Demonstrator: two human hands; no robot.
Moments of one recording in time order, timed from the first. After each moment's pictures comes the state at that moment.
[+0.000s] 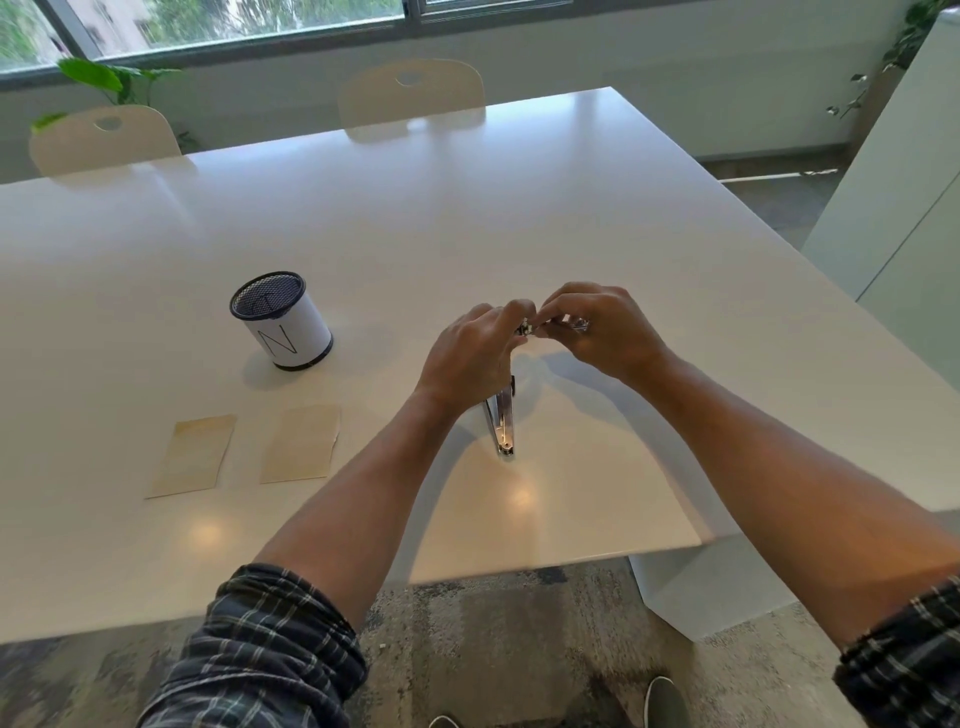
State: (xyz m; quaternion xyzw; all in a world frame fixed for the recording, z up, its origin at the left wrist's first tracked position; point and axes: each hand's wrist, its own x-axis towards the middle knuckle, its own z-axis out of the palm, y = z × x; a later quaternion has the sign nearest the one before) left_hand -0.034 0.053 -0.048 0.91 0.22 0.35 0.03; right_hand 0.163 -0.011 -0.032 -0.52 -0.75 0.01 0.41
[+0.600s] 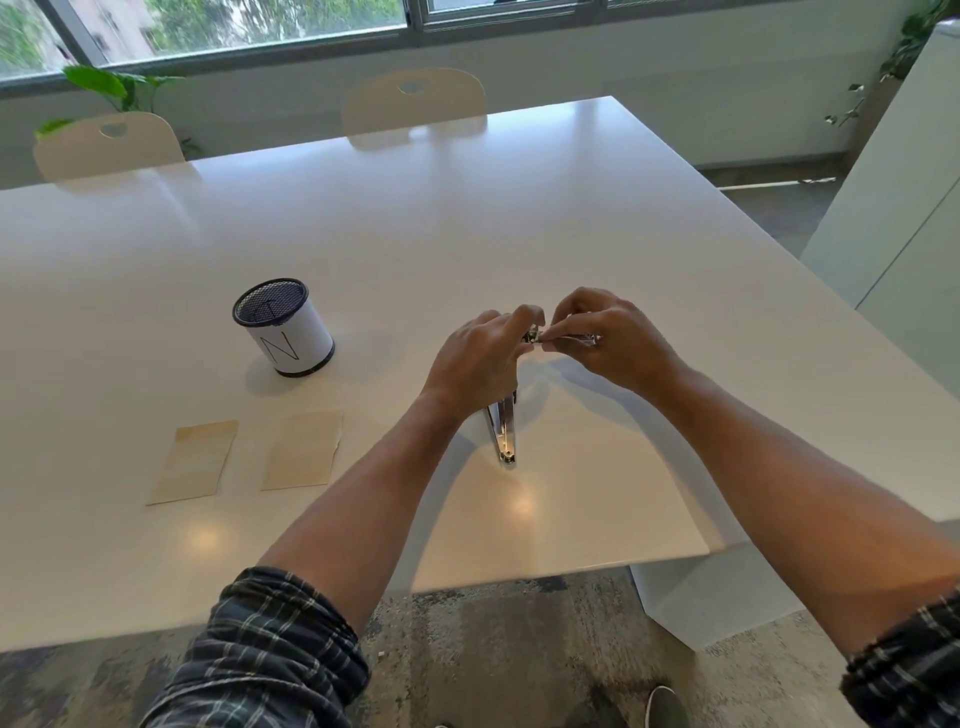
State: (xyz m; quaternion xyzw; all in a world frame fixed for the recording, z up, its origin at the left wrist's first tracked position) left_hand -0.028 0.055 -0.046 0.92 0.22 0.32 0.02; right_hand 0.180 -0.009 -0.047 -0.53 -0.76 0.00 0.37
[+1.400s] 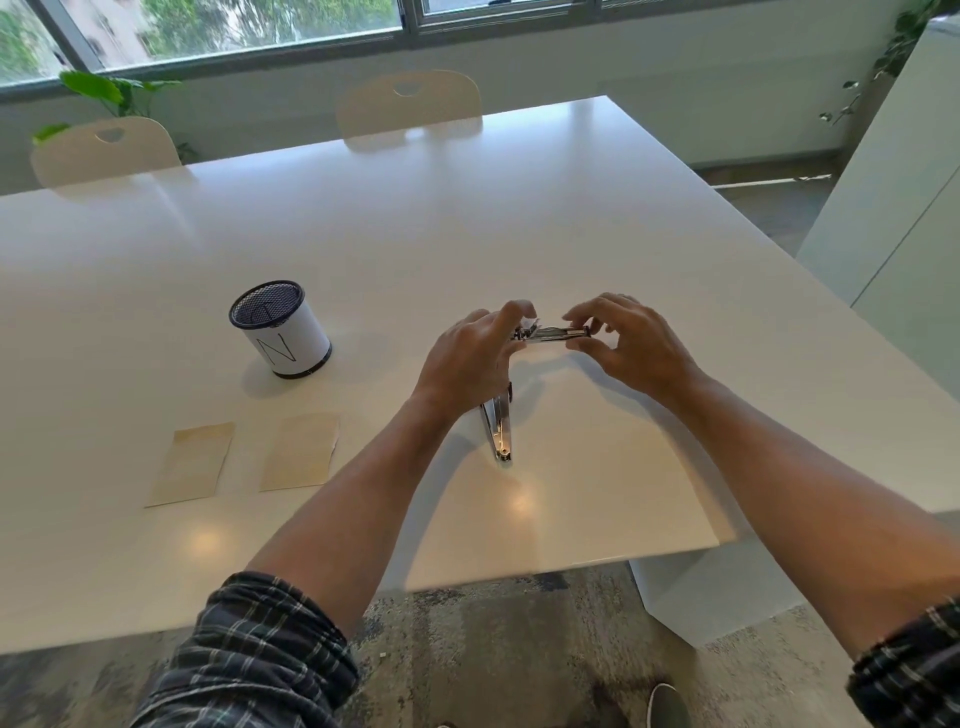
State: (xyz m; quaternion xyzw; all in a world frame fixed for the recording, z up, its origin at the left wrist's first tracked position) left_hand -0.033 0.056 -0.046 0.91 0.25 0.32 0.05; right_hand 0.200 -0.022 -0.060 -0.60 -0.71 0.00 0.38
